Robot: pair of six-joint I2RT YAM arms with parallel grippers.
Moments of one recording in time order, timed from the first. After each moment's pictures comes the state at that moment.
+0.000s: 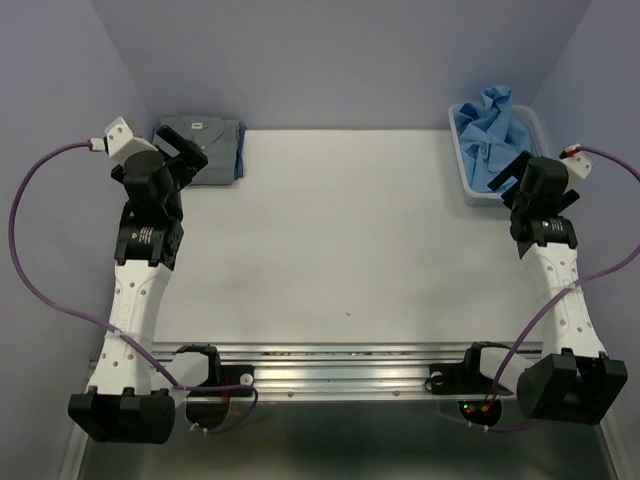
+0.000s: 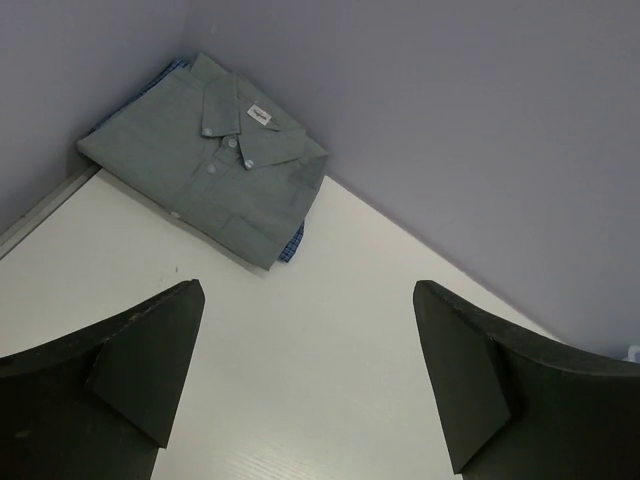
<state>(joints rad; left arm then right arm) -0.06 1.03 1.19 -0.31 -0.34 -0.56 -0.13 1.11 1.08 -0.38 0.41 0.51</state>
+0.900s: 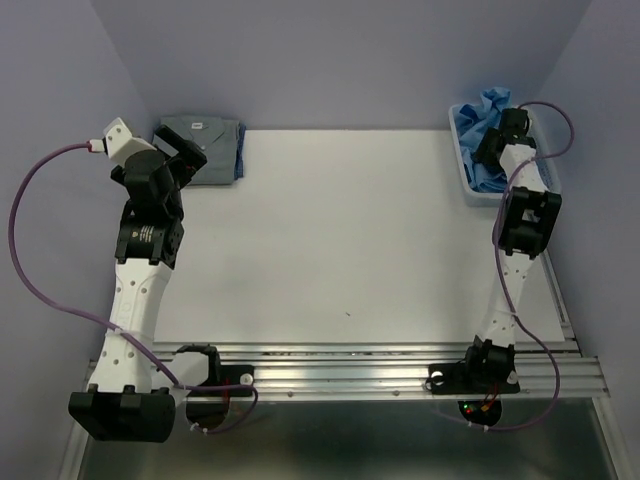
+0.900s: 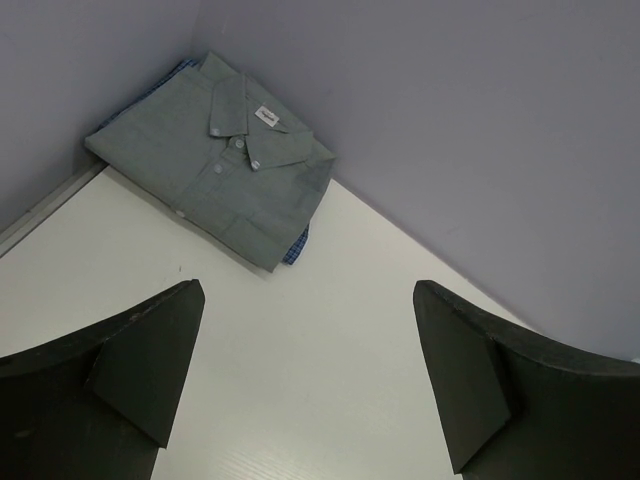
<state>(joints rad) -0.06 1.03 1.19 -0.31 -0.36 -0.58 -0.23 2.45 2.23 -0.56 0.25 0.26</state>
